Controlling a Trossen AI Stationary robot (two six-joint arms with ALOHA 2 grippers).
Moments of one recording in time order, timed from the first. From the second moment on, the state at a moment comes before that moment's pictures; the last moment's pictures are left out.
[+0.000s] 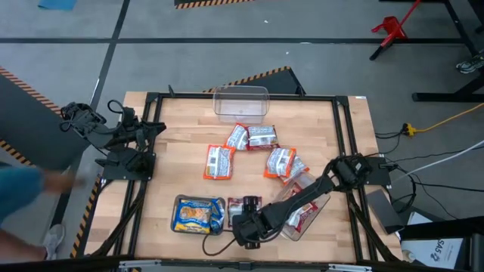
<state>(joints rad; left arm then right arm) -0.62 0.29 0.79 -0.89 -1.03 -1.04 0.52 2.29 1.82 -0.75 0.22 0.43</state>
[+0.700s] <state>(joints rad) -0.62 0.29 0.79 -0.90 -1.03 -1.04 0.51 2.35 1.82 -0.87 0.50 0.44</state>
